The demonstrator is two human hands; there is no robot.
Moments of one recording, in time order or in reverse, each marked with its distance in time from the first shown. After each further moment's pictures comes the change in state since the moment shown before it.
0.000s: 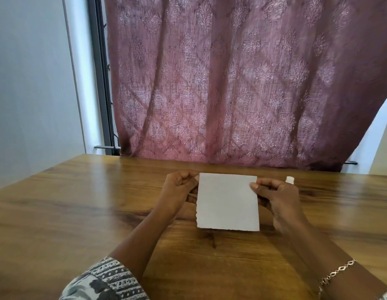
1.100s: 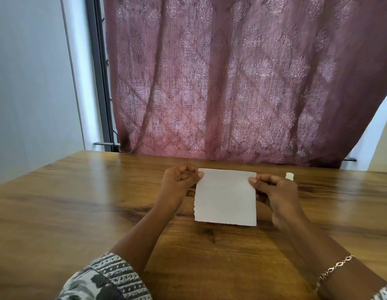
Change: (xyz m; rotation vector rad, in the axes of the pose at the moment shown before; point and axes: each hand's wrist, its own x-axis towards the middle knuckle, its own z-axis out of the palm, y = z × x) left_hand 0.000 0.001 0.002 -0.019 0.048 0.053; right_hand -0.004 -0.002 0.003 -0.030 0.003 -0.022
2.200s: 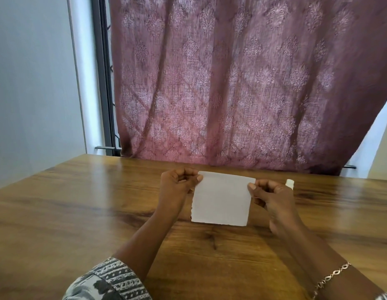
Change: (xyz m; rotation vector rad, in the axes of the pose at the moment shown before) left_hand 0.002 0.004 -0.001 -0.027 0.130 0.109; right_hand -0.003 0.000 0.005 -0.029 -0.042 -0.052
